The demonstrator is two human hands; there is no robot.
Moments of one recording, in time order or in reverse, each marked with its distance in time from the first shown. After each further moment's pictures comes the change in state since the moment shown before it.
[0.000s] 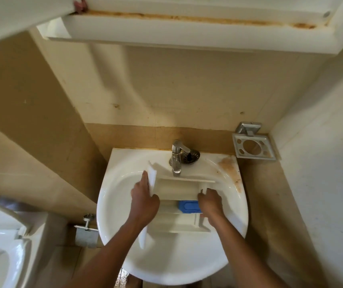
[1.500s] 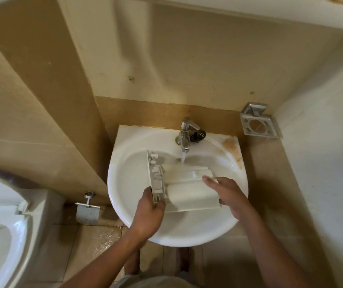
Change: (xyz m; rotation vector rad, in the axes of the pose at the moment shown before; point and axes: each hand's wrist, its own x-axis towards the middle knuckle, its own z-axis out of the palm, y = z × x) left_hand -0.088 -0.051 -0.021 -0.306 -0.199 -0.042; right_hand -0.067 0.030 -0.037 0.151 -0.187 -0.156
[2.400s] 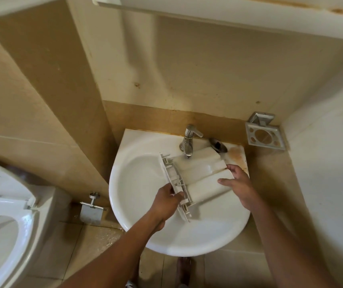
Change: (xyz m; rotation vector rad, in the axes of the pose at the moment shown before) left_hand 0.038 0.033 0.043 -0.179 -0.076 -0.197; right_hand 0.077 0.007 -0.045 0.128 -0.036 -0.123
